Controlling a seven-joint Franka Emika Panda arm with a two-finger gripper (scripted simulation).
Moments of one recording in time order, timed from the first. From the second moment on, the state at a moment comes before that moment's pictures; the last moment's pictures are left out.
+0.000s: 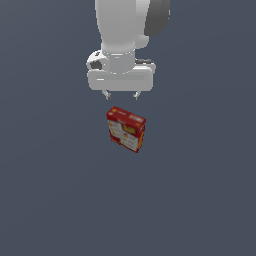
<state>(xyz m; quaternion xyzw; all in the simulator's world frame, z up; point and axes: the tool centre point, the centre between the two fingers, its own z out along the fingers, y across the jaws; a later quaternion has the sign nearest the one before) -0.070 -0.022 0.313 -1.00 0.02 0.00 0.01</state>
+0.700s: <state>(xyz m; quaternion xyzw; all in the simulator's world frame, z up) -0.070 -0.042 0.318 -1.00 0.02 0.00 0.00</state>
